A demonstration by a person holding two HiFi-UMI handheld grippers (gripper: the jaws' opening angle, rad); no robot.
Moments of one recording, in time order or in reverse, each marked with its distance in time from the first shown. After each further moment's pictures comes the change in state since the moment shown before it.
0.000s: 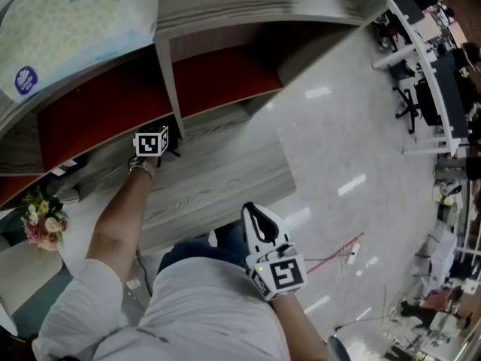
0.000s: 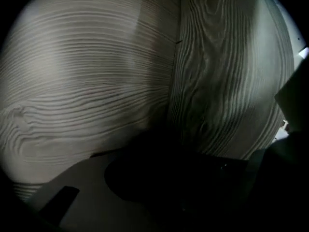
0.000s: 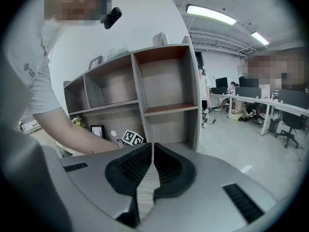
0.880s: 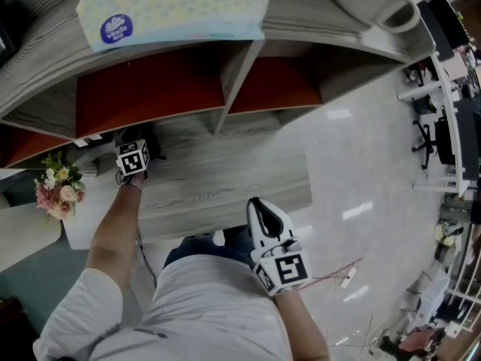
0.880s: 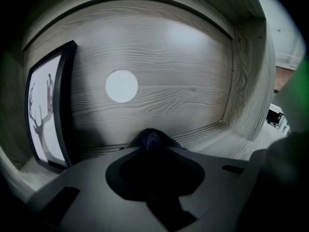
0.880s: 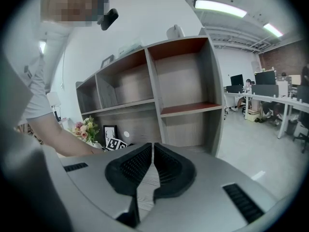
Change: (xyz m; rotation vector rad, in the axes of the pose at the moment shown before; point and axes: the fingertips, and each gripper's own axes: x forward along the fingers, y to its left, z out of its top) left arm -0.139 0.163 -0.086 -0.178 -0.066 0.422; right arm 0.030 0.041 0.008 -0.044 -0.004 0.161
